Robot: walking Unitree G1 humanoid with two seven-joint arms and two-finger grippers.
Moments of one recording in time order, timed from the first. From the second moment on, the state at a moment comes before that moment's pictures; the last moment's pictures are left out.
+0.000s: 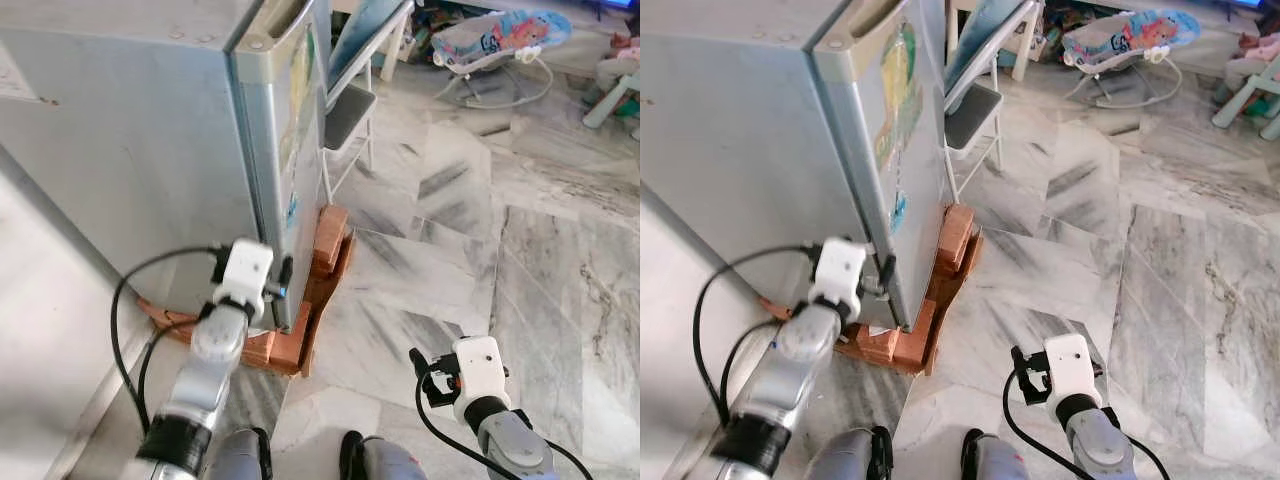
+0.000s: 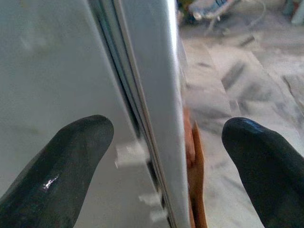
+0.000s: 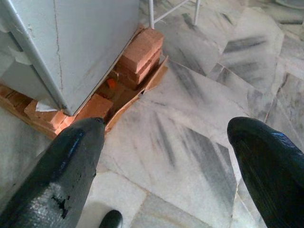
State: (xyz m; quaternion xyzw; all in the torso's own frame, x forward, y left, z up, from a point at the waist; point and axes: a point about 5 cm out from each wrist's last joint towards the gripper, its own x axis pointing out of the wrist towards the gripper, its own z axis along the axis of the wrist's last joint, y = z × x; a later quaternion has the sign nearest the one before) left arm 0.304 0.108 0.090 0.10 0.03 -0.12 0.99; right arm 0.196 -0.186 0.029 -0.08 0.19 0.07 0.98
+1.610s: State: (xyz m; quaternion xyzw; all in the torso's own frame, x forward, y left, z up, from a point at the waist) left arm 0.323 0.076 0.101 0.06 0.04 -0.14 0.99; right arm 0.195 -0.185 0.028 -0.08 0.19 0.07 0.98
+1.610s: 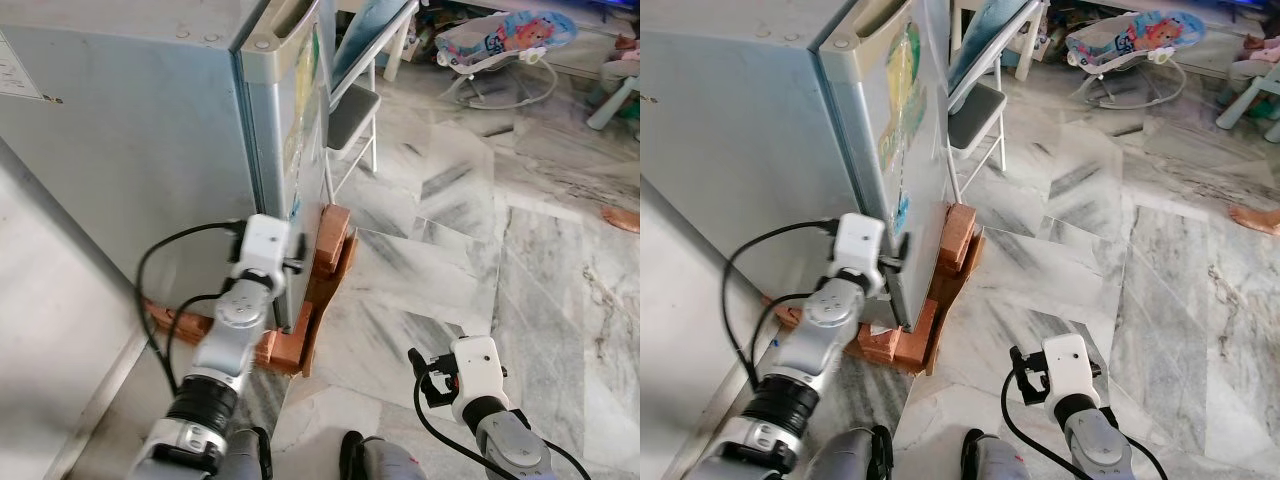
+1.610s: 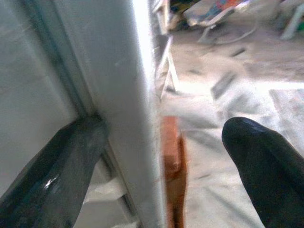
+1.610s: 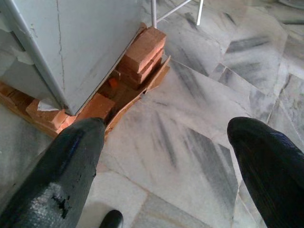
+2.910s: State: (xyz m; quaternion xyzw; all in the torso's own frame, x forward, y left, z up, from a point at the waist) left arm 0.263 -0.063 0.162 0.01 -0.08 -0.54 0.83; right arm 0.200 -0.178 0.025 -0.08 0.20 0.09 0.97
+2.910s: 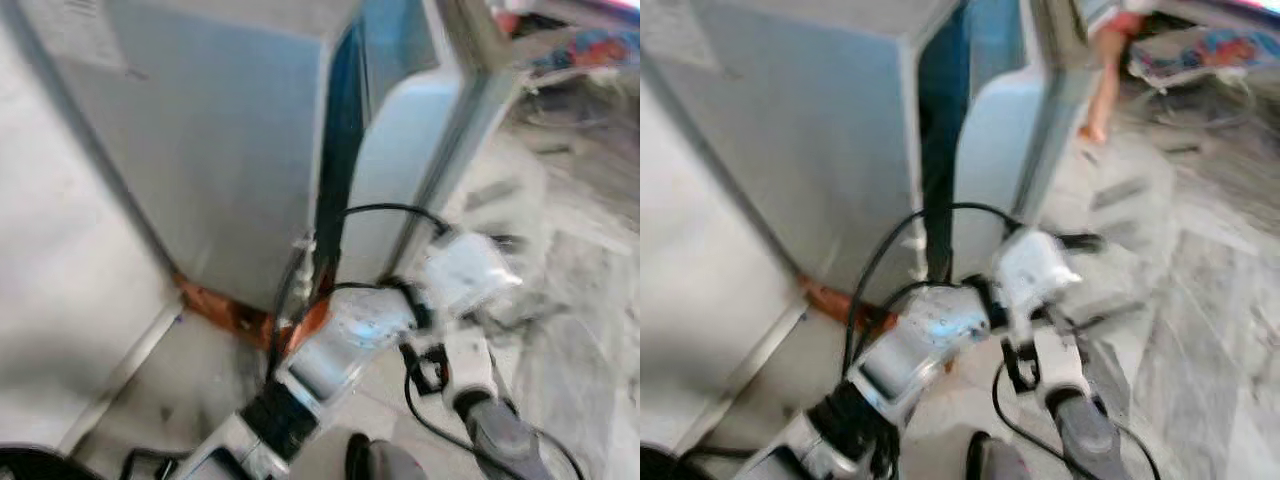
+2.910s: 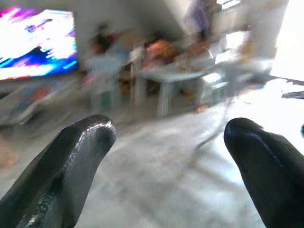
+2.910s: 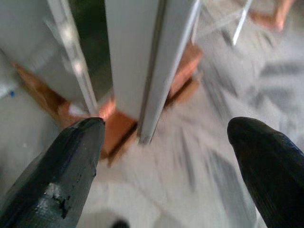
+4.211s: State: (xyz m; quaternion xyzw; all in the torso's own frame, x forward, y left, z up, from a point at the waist) left arm 0.331 0.005 0.127 0.05 0.00 -0.29 0.95; right arm 0.195 -0.186 0.020 -0.09 0.22 0.07 0.97
